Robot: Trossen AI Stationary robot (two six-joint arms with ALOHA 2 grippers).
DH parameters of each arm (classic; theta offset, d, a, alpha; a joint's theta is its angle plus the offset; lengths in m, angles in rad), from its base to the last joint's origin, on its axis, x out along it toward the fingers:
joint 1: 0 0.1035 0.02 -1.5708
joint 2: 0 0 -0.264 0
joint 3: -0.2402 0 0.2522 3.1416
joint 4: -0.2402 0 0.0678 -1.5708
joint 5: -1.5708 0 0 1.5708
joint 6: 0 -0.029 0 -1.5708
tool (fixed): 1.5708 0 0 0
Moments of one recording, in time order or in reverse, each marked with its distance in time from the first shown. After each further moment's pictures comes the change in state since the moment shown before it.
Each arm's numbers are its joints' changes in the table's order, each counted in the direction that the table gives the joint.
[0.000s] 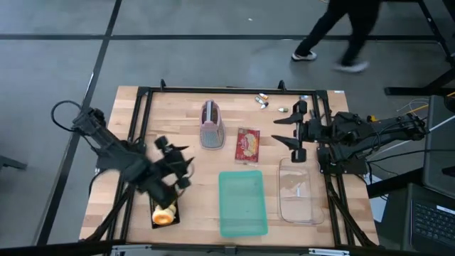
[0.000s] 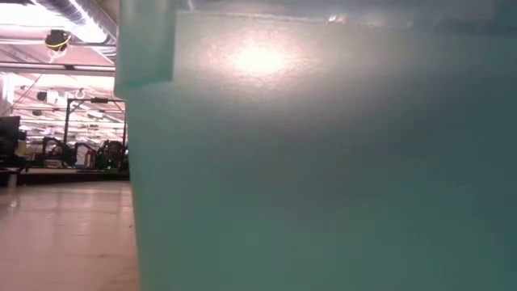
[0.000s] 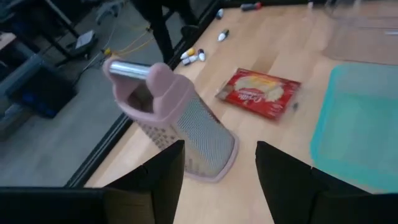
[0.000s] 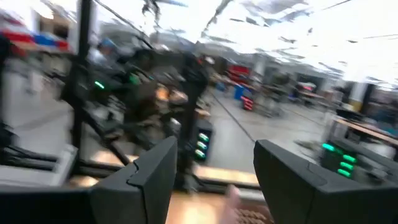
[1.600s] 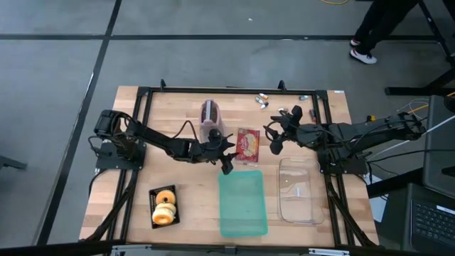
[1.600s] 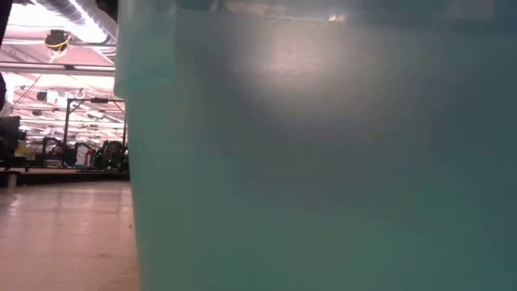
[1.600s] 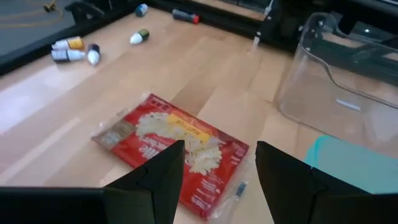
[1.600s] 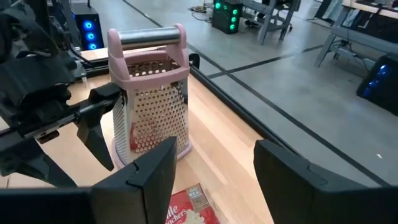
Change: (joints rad) left arm 0.549 0.236 0.481 1.611 -0.584 -0.596; right arm -0.030 0.162 0.000 -0.425 -0.476 -0.438
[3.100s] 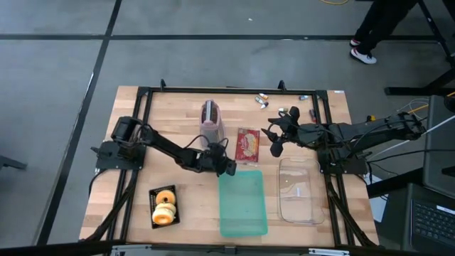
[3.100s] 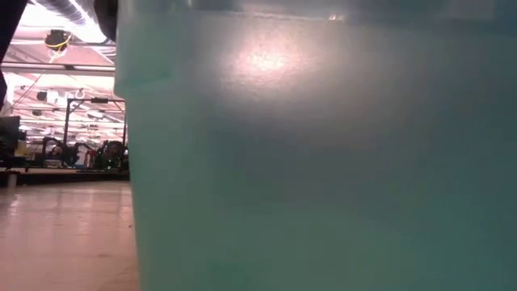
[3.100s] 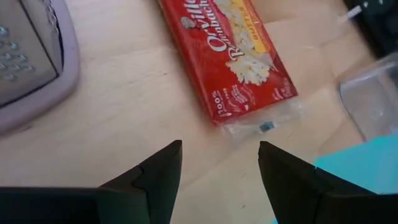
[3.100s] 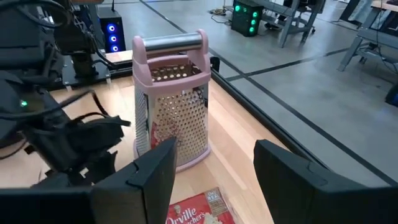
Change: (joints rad) left arm -0.056 0.205 -0.040 -0.149 0.029 0.822; right arm 0.004 0.000 0.000 0.037 0.076 0.022
